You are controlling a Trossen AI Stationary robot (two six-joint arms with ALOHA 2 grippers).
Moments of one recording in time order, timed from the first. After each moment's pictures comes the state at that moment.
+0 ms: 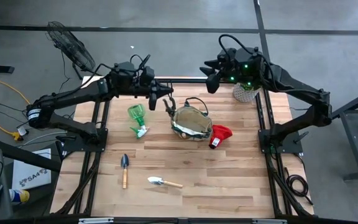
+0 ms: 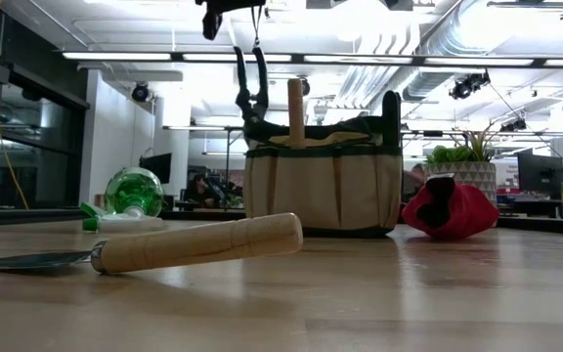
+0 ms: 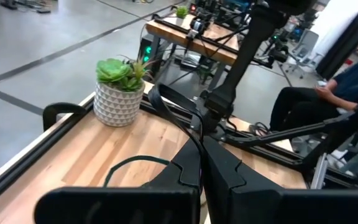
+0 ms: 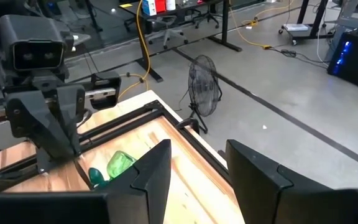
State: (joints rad) left arm 0.34 1.21 1.20 -0.16 0.22 -0.28; right arm -0.32 1.36 1.63 -0.57 0.21 0.19
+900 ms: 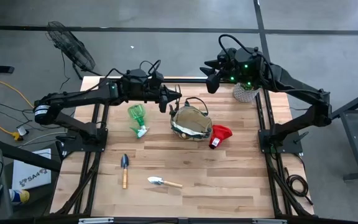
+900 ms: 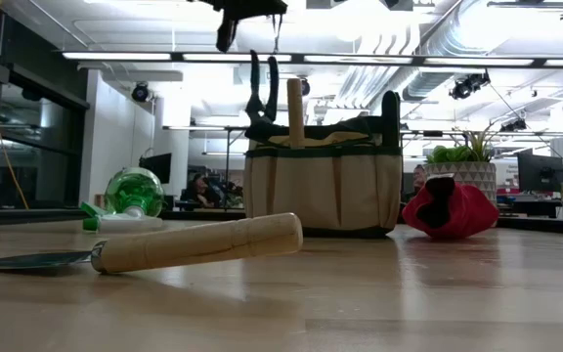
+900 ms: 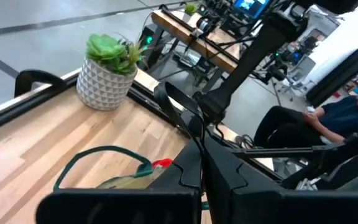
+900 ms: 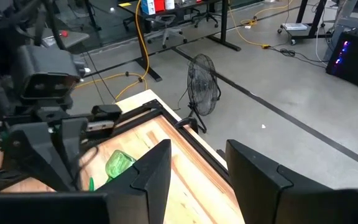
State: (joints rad) left arm 0.27 1.32 1.20 -0.07 0.14 -0.51; right arm -0.32 1.36 1.63 -0.58 0.21 0.19
